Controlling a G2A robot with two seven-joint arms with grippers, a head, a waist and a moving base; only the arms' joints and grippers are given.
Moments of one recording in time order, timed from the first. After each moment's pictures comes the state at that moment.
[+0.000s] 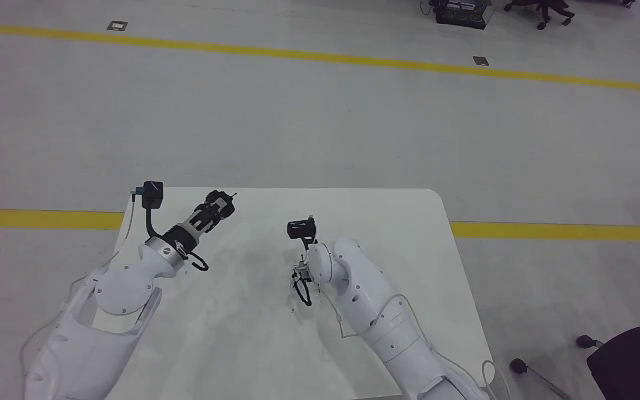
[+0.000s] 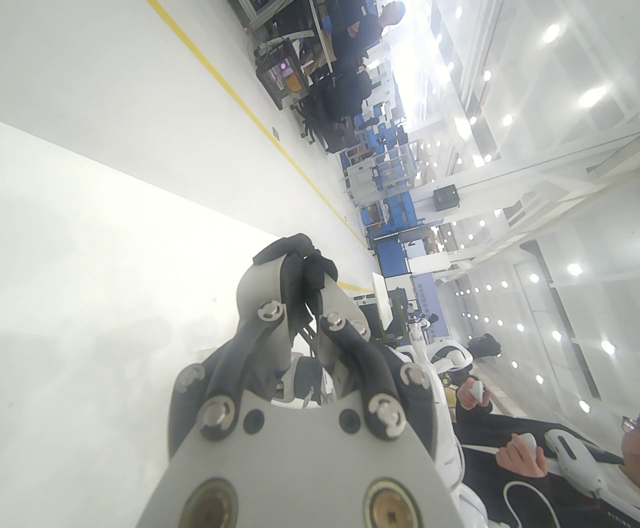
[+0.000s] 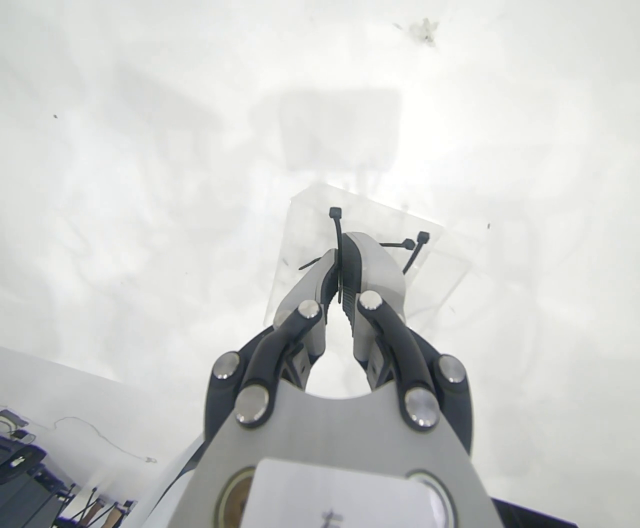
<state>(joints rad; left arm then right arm) 1.45 -1.20 -1.34 -1.75 0.07 0.00 -0.34 -1.08 -1.46 0.96 -1.33 -1.15 0.30 1.26</state>
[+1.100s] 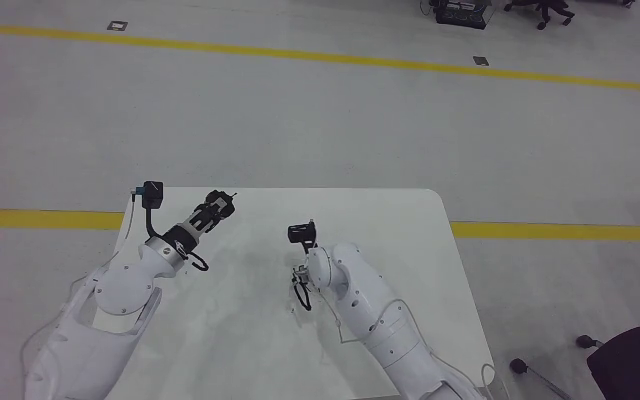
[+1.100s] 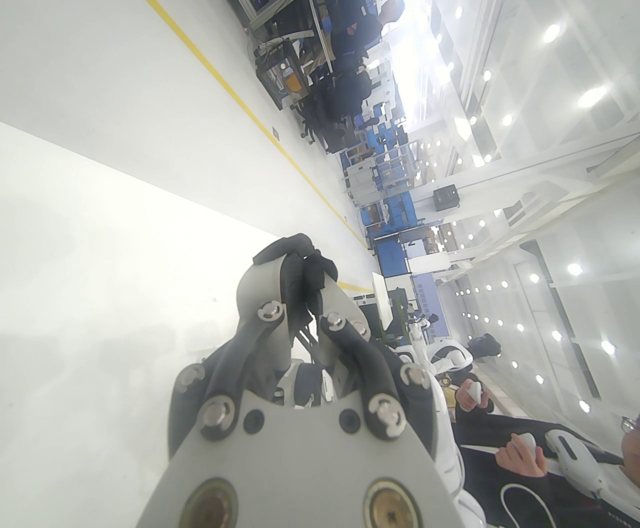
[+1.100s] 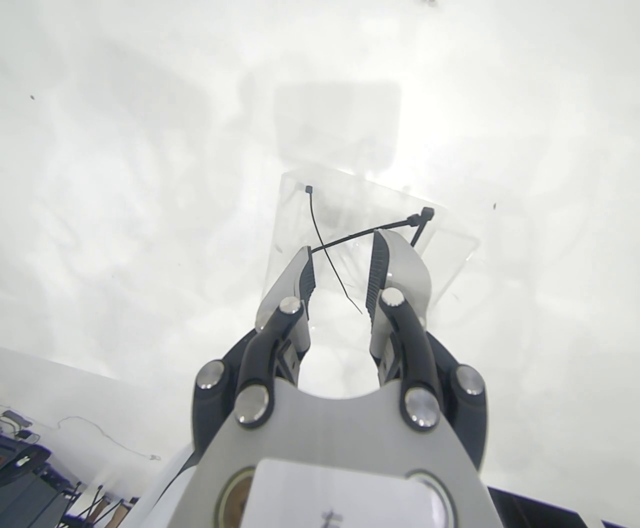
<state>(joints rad) 1.45 -1.20 -1.34 -1.75 0.07 0.00 -0.34 -1.09 -1.46 0.95 -1.34 -1.17 0.33 1.28</state>
